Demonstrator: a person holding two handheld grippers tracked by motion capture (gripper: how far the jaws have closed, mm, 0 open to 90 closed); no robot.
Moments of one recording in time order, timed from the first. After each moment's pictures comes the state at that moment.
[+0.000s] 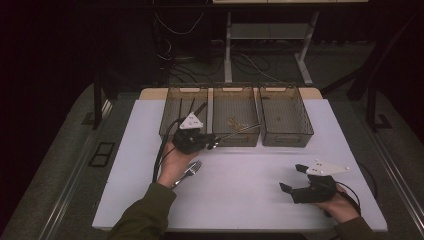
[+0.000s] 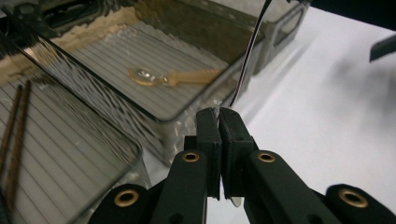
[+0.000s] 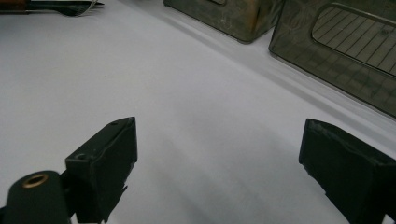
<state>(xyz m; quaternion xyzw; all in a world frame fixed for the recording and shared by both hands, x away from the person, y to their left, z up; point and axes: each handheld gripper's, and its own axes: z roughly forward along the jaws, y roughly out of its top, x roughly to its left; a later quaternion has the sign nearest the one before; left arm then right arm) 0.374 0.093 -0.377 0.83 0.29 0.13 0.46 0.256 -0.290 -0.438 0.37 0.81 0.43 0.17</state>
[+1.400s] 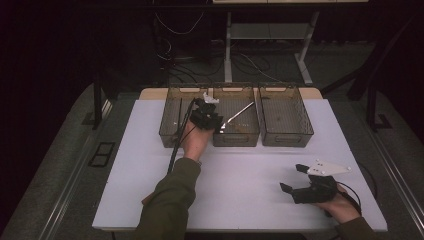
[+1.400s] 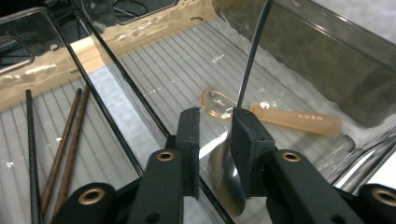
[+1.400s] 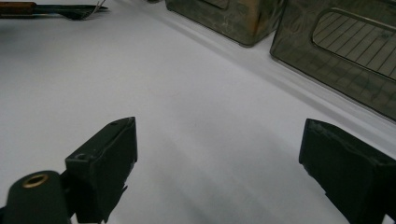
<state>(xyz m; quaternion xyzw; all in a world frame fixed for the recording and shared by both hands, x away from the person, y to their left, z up) 0.446 0.046 -0.385 0.82 0.39 0.18 0.38 0.255 -0.292 -0.436 0.37 0.81 0.44 0.17</state>
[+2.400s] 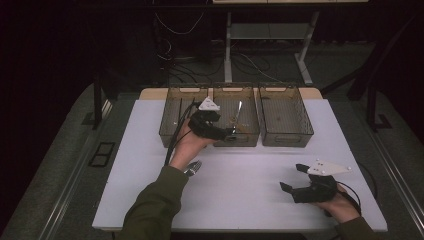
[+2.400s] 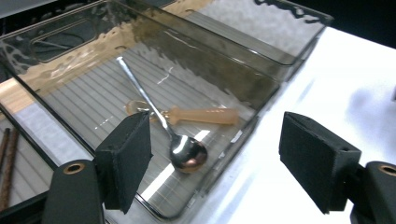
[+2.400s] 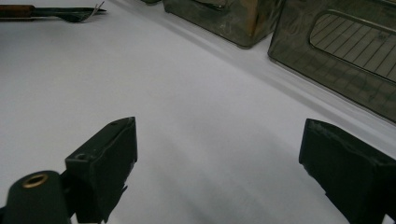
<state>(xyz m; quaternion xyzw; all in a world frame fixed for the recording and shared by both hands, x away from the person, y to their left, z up) 0.405 0.054 -0.362 0.84 0.28 0.12 0.45 0.255 -0.292 -0.436 0.37 0.80 0.44 0.17</state>
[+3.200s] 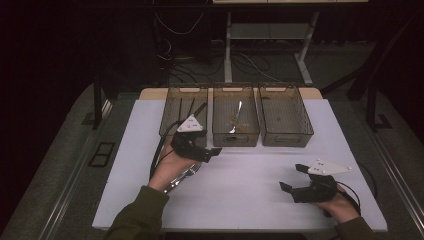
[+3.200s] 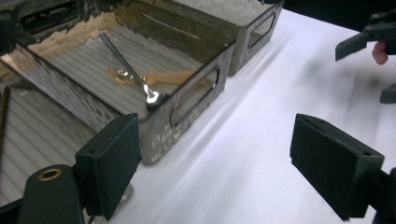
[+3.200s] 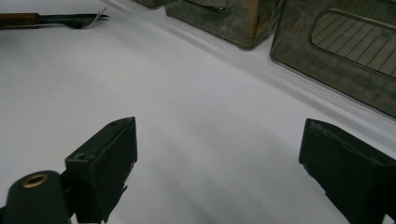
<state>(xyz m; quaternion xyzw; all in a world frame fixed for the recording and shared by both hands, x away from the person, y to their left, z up) 0.351 0.100 -0.375 0.84 0.27 0.11 0.46 0.255 -0.292 -0.437 0.38 0.80 0.45 0.16</state>
